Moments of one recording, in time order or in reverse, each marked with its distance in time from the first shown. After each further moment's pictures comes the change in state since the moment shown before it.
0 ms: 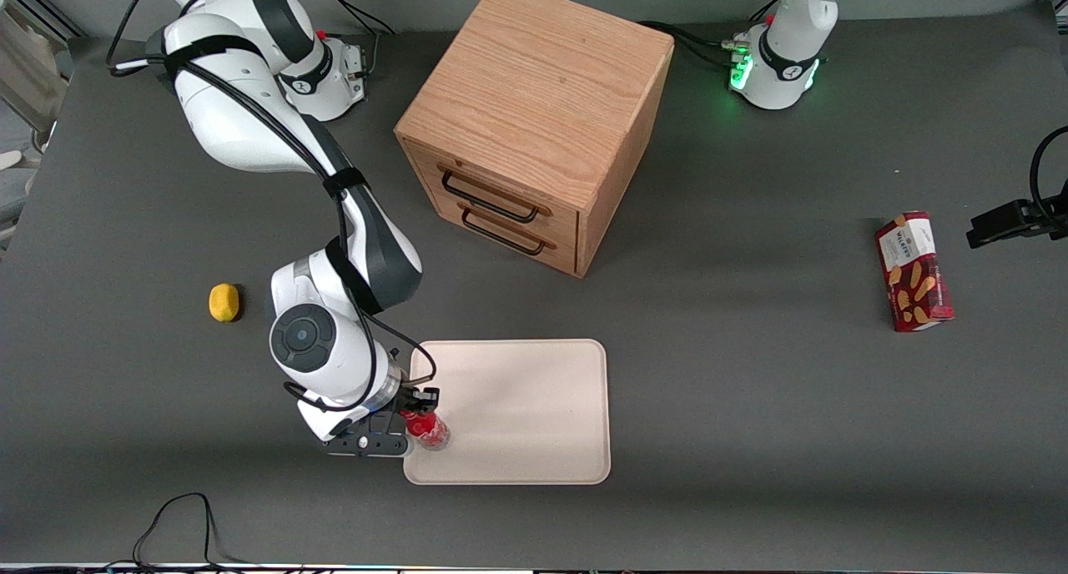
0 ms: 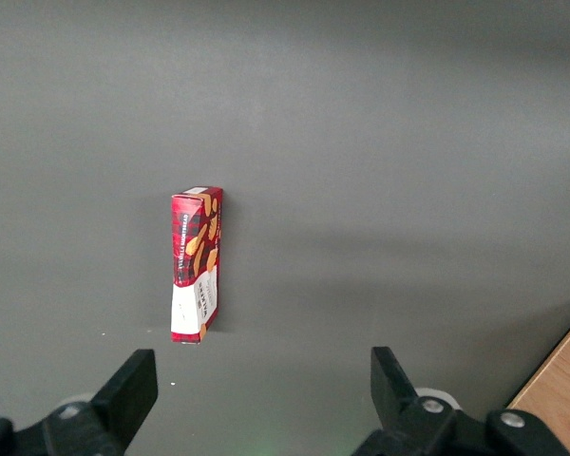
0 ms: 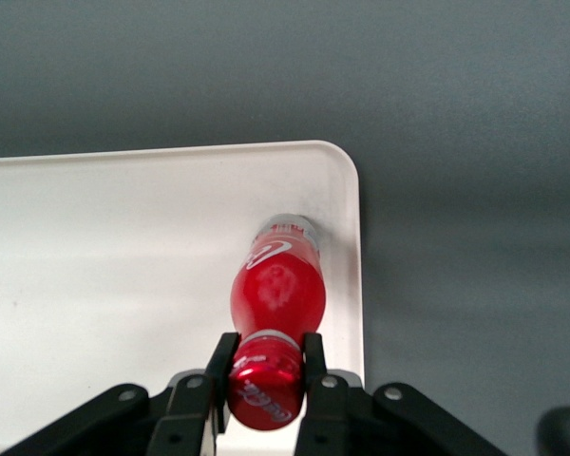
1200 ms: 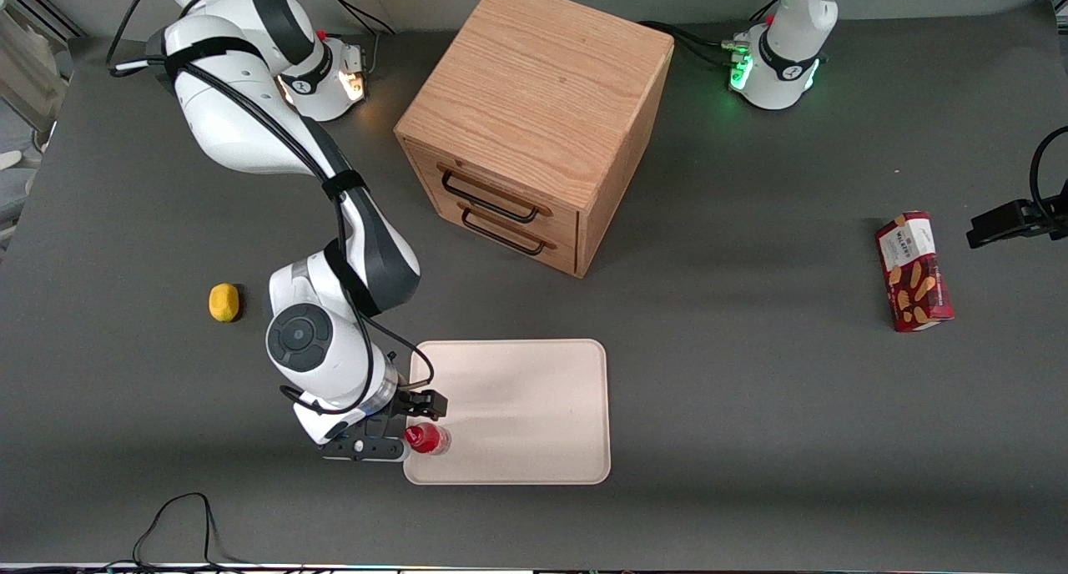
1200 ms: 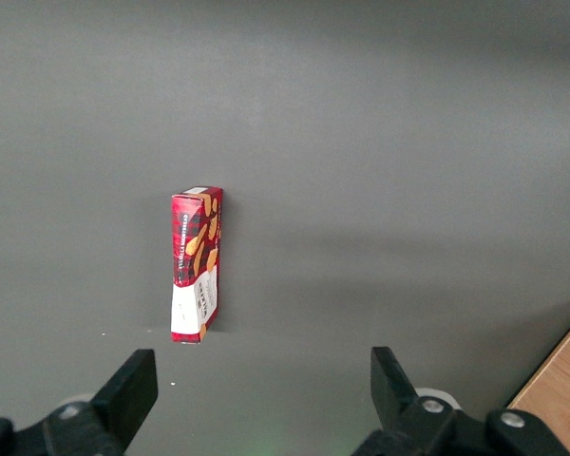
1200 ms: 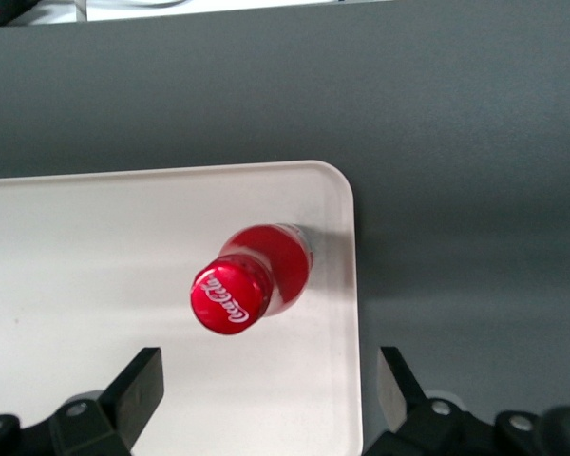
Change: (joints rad) arm 0.000 -0.002 -0.009 0.014 -0.005 0.010 0.008
